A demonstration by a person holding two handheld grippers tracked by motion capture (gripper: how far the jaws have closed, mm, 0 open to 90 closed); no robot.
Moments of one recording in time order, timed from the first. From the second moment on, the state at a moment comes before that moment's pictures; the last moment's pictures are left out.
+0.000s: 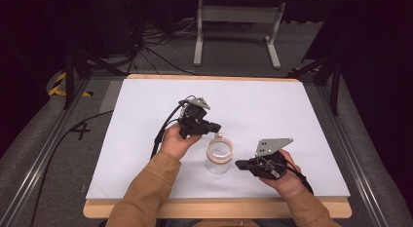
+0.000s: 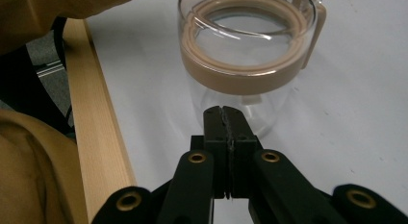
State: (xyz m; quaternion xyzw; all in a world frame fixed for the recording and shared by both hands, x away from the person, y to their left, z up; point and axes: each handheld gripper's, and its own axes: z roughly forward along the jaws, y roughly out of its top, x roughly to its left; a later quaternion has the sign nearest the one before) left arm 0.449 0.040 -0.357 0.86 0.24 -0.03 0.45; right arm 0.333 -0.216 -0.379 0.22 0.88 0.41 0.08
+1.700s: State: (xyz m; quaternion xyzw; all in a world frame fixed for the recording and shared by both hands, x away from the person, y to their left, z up) left arm 0.429 0.096 -0.331 0.83 0.28 0.03 0.49; right arm 0.343 -0.200 -0.362 0.21 0.85 0.48 0.09
